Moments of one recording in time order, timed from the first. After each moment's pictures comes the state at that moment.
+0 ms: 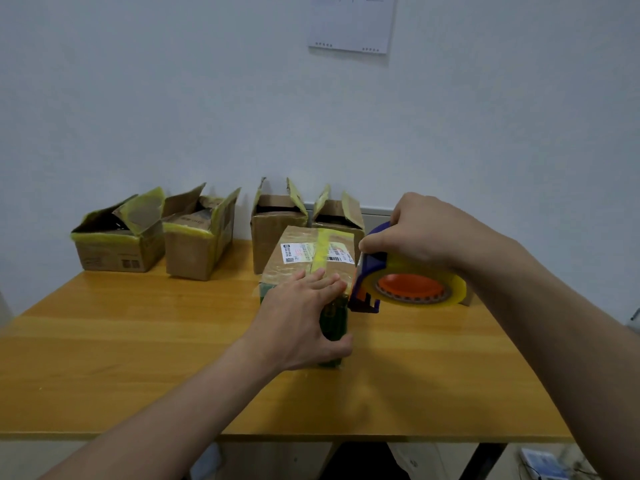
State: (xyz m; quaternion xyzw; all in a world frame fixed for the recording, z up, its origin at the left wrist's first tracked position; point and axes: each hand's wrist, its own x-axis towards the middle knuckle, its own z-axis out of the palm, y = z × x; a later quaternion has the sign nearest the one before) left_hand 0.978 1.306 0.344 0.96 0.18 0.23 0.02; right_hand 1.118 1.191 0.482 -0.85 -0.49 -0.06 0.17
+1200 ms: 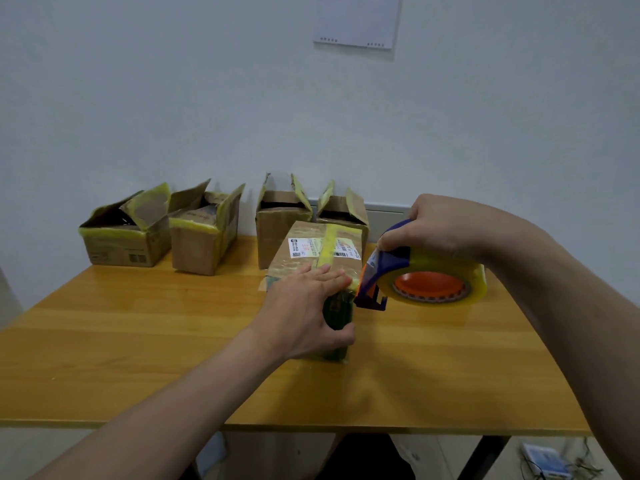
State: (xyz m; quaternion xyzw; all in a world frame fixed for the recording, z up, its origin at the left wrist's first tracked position) left_hand 0.979 1.313 0.341 0.95 0.22 0.20 0.04; right_hand 1.123 1.181 0.492 -0.85 -0.50 0.05 0.15
